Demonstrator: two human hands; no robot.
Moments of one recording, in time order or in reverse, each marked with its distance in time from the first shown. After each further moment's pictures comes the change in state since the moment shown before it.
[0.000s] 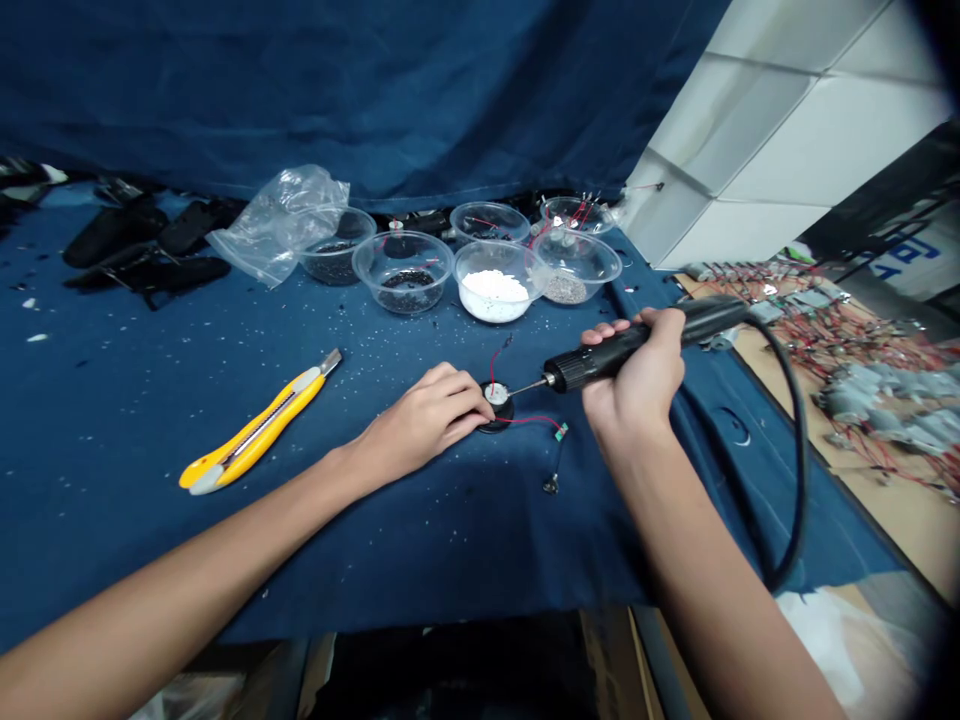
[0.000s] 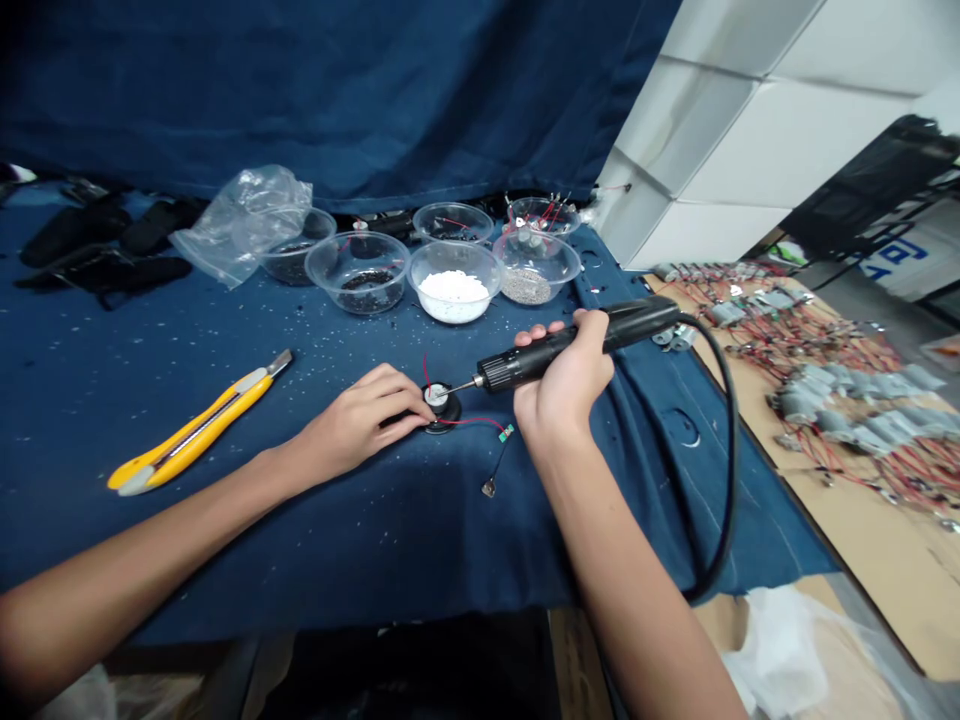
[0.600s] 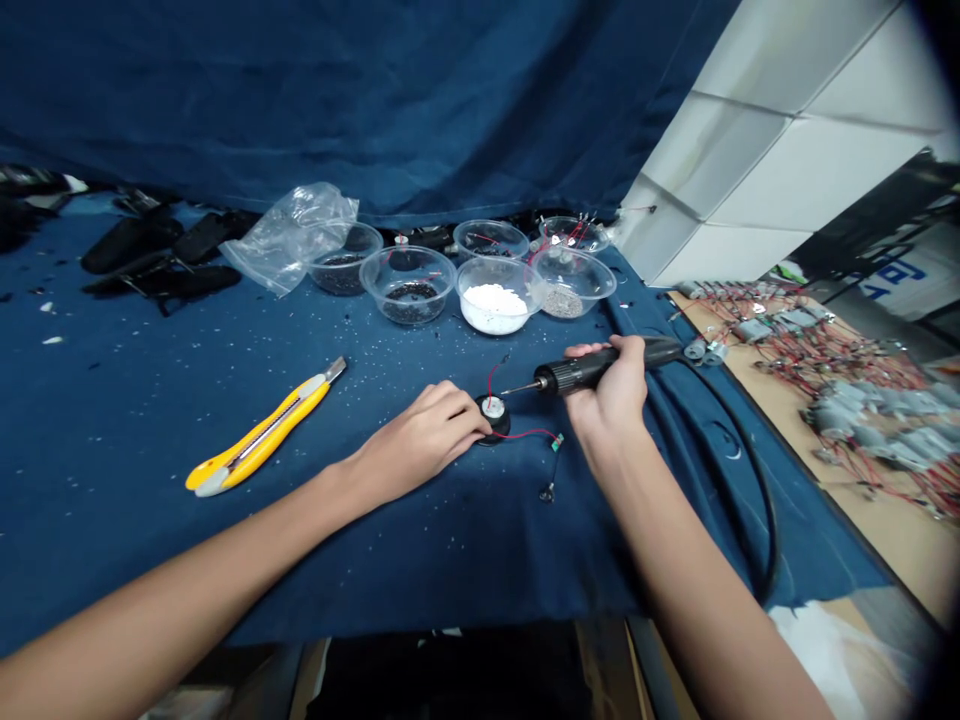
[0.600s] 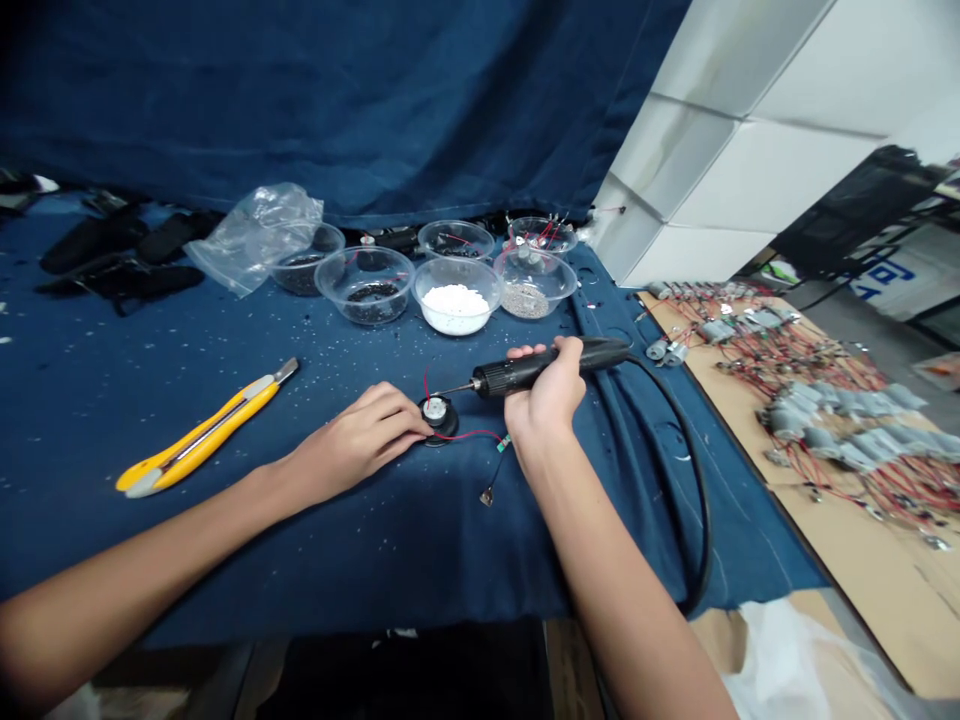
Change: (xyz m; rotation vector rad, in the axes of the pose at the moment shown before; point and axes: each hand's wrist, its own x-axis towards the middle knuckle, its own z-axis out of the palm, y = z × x) left_hand -0.006 0.012 -0.006 0.129 -0.033 0.026; right_hand 0.009 0.013 -0.003 0.090 0.091 0.171
